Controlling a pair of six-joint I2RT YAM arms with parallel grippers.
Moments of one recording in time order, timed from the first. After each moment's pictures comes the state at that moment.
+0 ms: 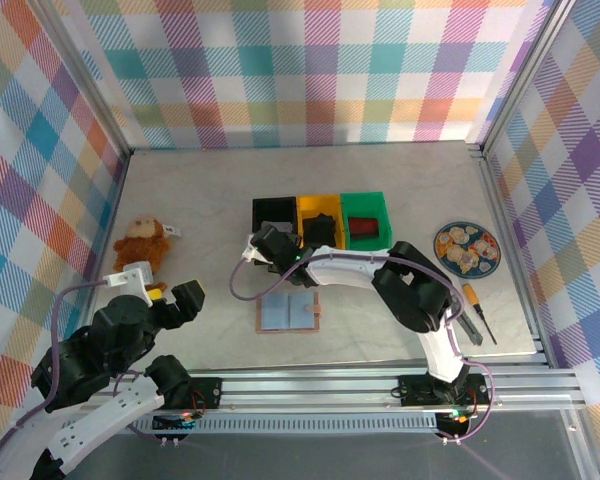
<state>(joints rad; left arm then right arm) -0.79 0.32 0.87 -1.10 -0.47 -0.79 1.00 2.02 1.37 -0.20 0.53 -0.62</state>
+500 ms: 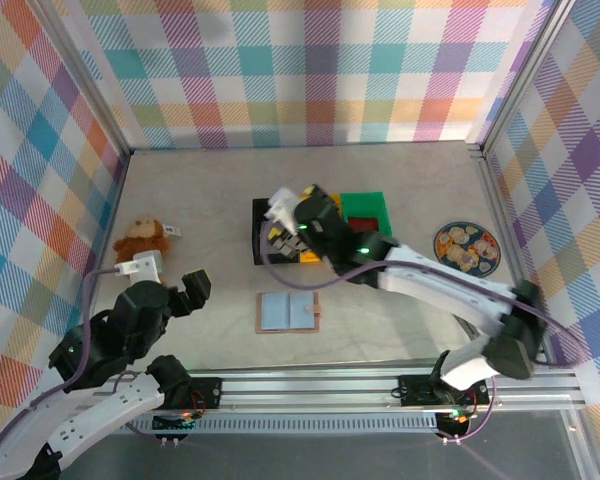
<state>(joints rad) -0.79 0.45 0.86 -1.02 -0.61 -0.72 1.00 1.40 1.31 -0.34 0.45 -0.25</state>
